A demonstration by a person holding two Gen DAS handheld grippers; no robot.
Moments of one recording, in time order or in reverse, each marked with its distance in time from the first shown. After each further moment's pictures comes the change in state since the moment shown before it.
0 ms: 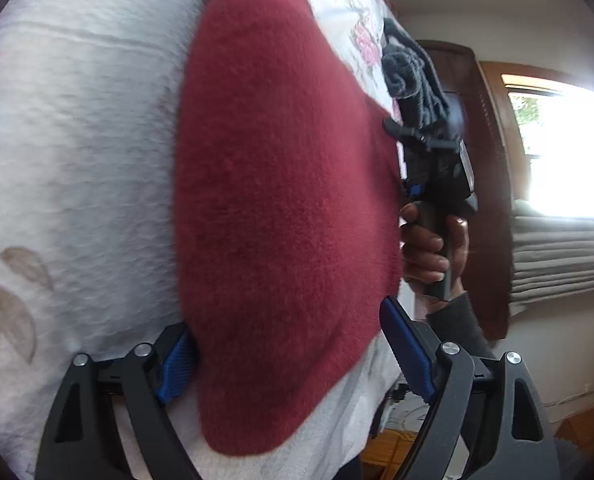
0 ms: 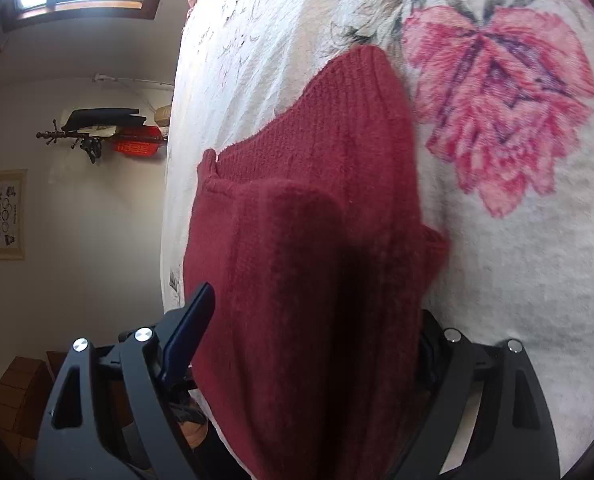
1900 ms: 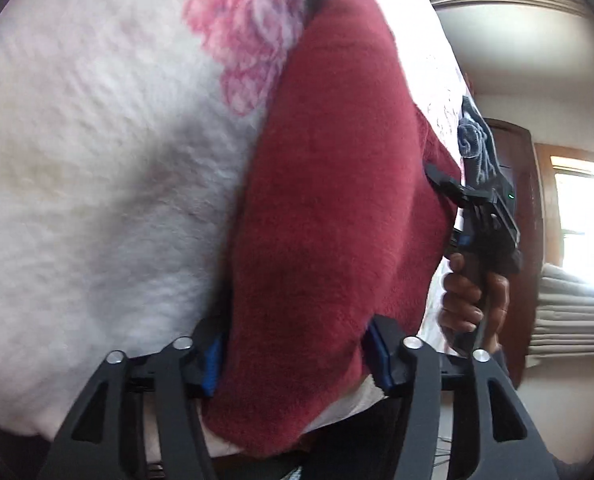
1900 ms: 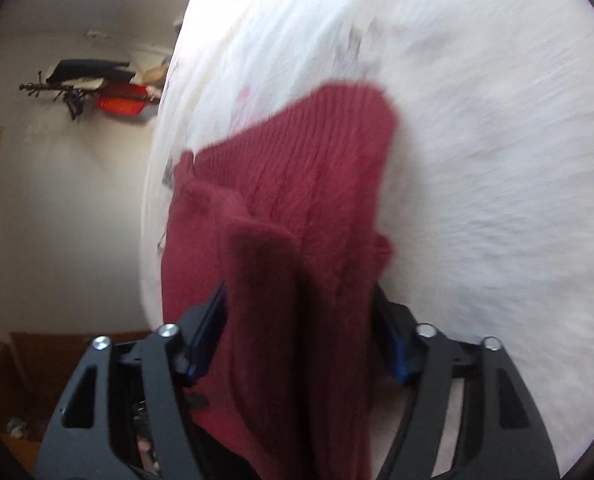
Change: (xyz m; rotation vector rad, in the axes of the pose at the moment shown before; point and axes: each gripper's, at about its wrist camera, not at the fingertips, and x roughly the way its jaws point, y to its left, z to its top) left arm -0.203 0.083 -0.223 -0.243 -0.260 0.248; right arm 0.142 0.161 -0.186 -0.058 -0.024 -0.140
